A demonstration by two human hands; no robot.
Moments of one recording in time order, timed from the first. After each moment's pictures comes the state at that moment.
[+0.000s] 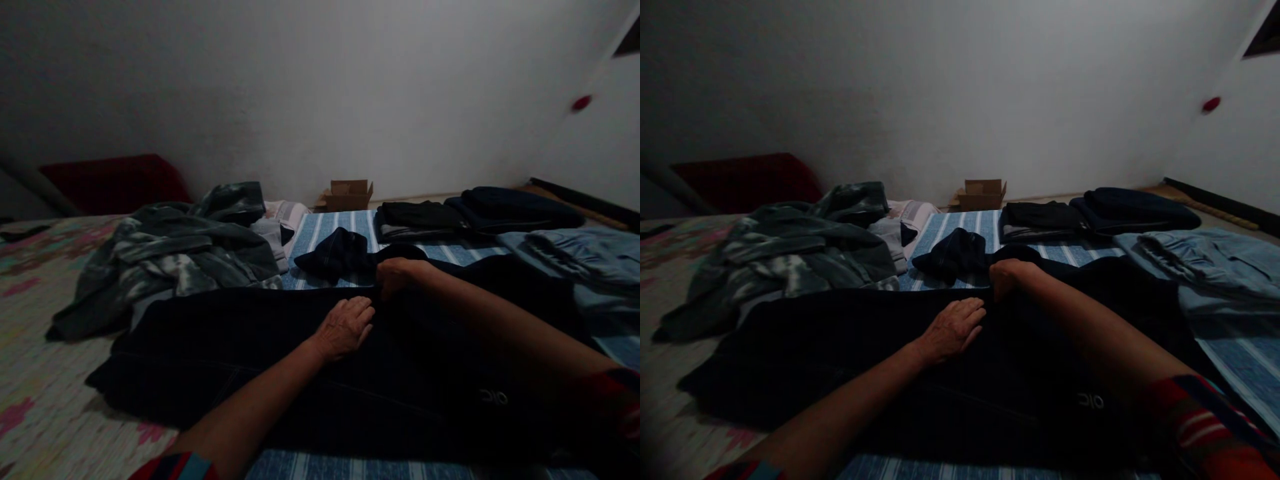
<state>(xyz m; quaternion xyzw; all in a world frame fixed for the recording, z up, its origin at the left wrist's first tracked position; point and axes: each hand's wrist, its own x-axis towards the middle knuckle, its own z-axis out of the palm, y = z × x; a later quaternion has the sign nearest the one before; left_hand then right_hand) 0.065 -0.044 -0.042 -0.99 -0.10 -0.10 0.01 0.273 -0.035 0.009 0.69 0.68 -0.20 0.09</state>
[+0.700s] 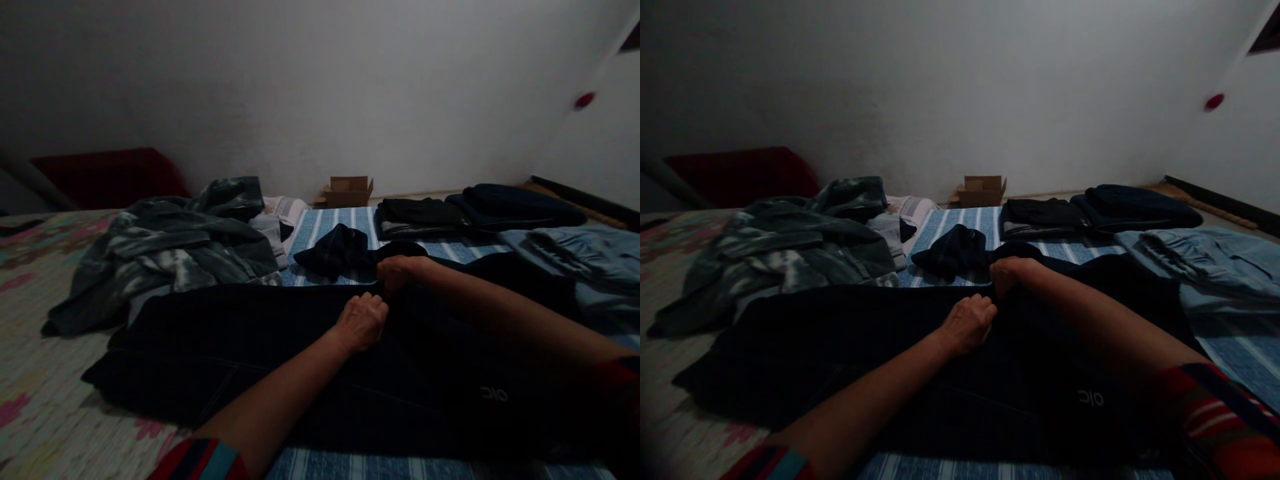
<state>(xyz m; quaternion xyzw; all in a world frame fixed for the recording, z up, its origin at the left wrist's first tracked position) 0.102 -0.063 -0.028 -0.99 -0.14 0.00 0.05 0.270 -0.039 0.015 0.66 0.72 -0.17 0.16</state>
